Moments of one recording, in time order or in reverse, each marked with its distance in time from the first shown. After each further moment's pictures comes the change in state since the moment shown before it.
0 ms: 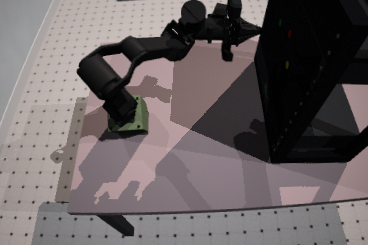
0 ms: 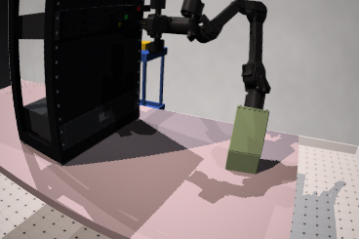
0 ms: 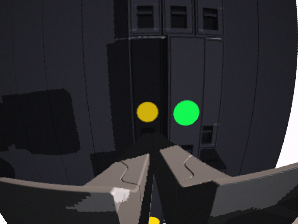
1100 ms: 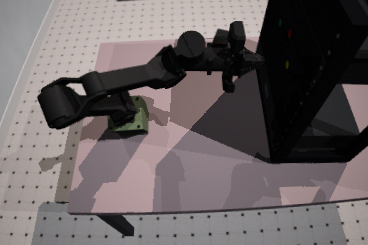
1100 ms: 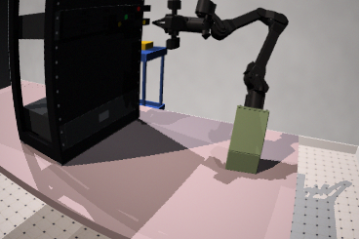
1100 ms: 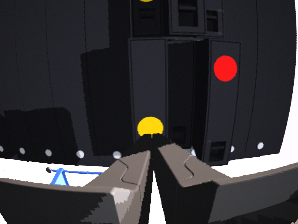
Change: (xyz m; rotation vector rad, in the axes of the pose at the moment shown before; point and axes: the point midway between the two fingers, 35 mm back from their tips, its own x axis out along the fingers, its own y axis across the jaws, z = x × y) arm -0.005 0.004 -0.108 0.006 0.003 0.000
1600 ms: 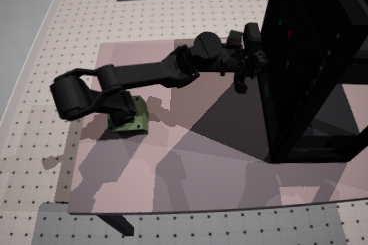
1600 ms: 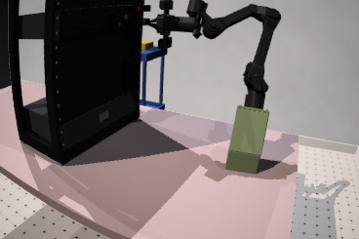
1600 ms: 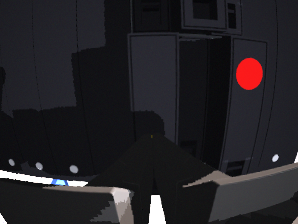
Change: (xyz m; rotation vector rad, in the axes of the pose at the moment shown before) arm 0.032 0.002 -0.002 -0.001 -0.001 0.006
